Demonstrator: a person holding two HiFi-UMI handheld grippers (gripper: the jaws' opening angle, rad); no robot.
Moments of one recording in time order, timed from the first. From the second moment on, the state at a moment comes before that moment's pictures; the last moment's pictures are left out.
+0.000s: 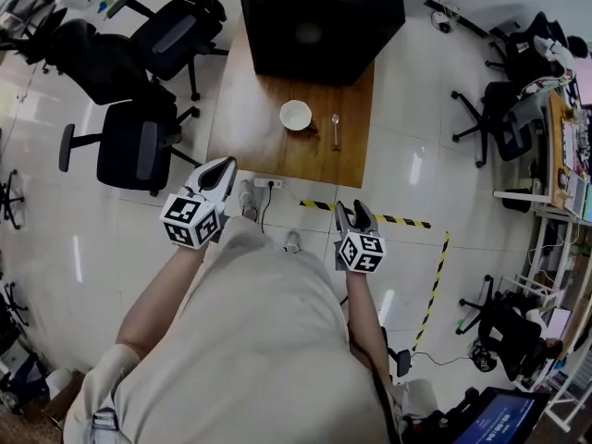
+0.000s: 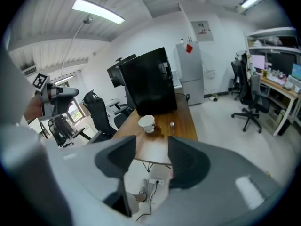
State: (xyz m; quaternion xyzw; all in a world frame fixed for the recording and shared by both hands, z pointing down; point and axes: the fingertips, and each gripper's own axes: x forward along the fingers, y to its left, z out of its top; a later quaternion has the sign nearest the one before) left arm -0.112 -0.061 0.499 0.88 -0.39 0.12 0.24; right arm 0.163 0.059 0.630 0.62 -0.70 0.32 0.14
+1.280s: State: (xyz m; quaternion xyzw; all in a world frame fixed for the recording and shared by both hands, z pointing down) left arm -0.123 -0.176 0.545 0.92 -0.24 0.14 0.28; right arm 0.165 0.014 0.646 0.72 -0.57 0.34 0.19
